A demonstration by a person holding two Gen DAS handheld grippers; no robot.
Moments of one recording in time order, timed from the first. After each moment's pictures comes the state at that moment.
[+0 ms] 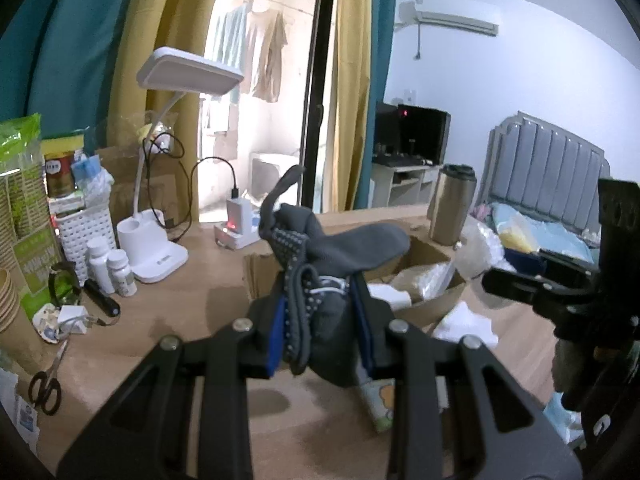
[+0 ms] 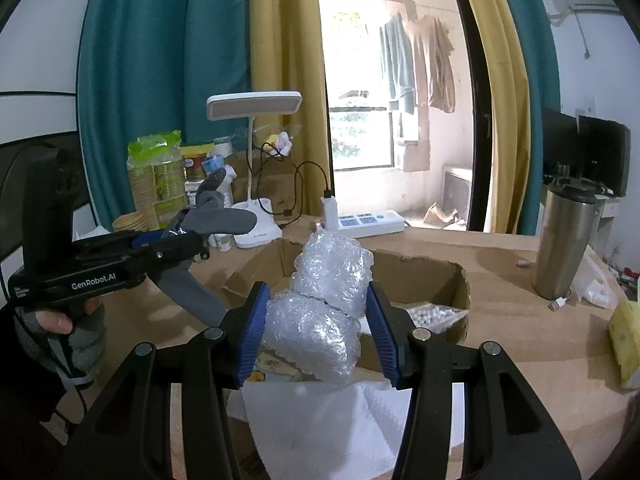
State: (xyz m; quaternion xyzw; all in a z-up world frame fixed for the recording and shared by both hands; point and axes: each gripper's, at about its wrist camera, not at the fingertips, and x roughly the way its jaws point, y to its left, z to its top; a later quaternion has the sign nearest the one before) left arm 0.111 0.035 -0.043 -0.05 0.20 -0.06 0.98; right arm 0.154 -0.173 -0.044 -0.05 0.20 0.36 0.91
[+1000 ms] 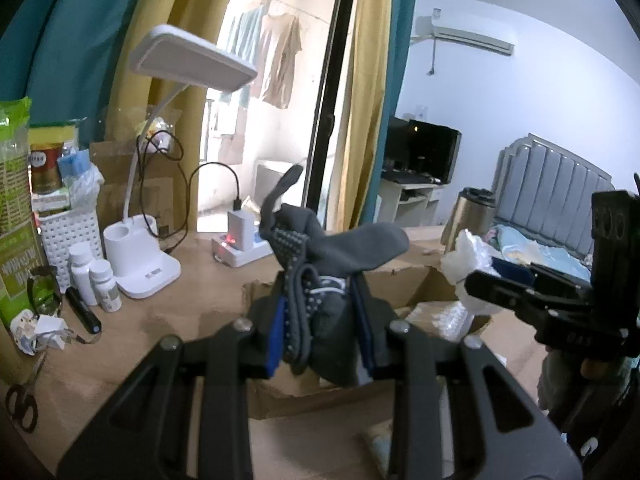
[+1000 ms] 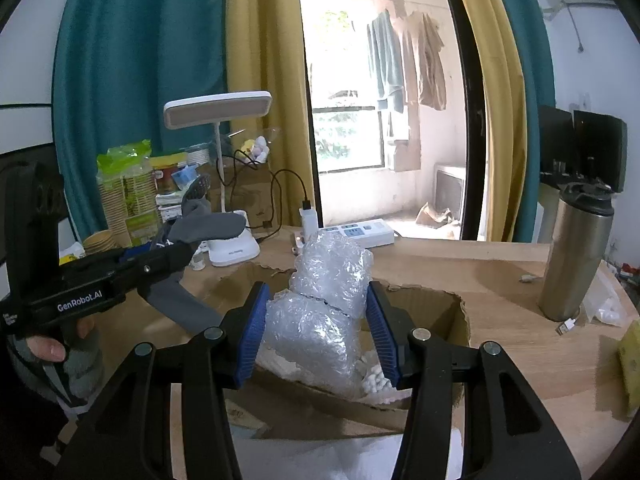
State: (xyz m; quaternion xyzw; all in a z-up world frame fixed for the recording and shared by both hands) left arm 0.159 0.044 -0.050 -0.08 0.19 -0.05 0.98; right arm 0.212 -0.156 -0.045 -0.04 0.20 0.34 0.92
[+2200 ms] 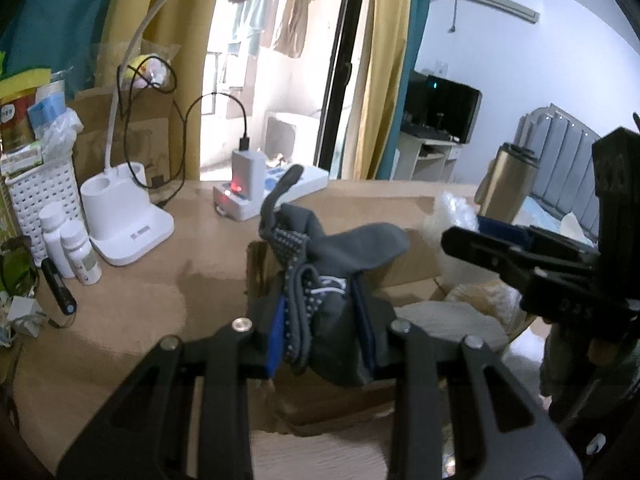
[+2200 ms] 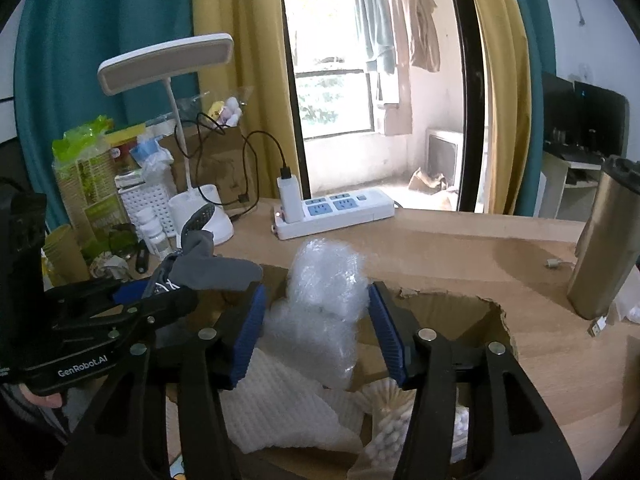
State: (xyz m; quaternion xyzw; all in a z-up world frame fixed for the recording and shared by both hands) left arm 0.226 0.055 -0.094 -0.08 0.28 -0.03 0.96; right arm 0.280 -0.109 -0.076 -0.05 0.27 0.32 0.91
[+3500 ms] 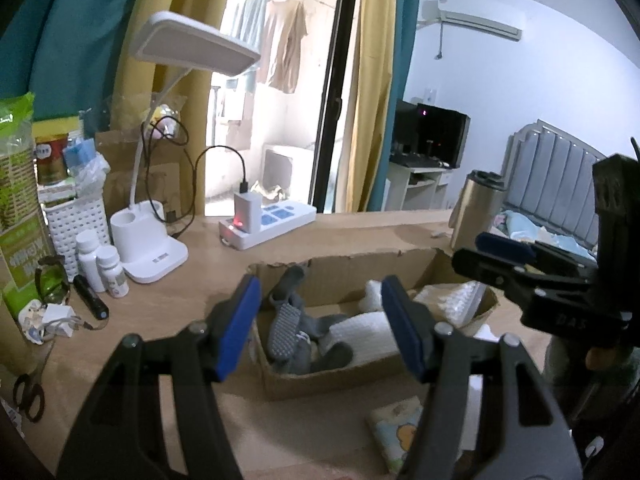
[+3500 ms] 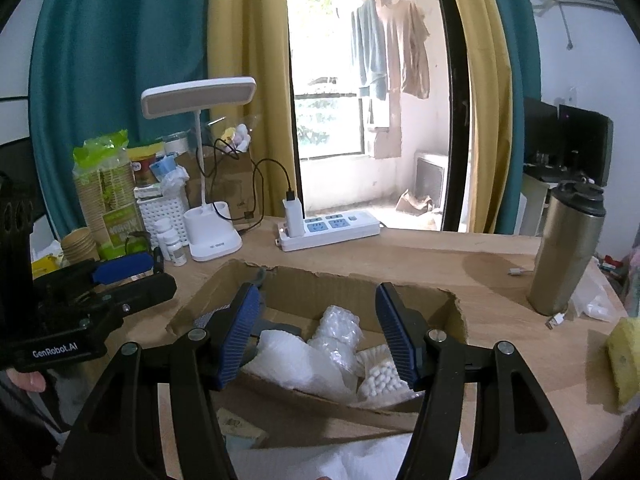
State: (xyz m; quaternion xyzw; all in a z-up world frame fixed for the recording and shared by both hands) left arm 0.156 0.041 -0.052 -0.07 0.22 -0.03 0.97; right arm 0.215 -0.138 -0.041 -0.05 0.22 0.30 0.93
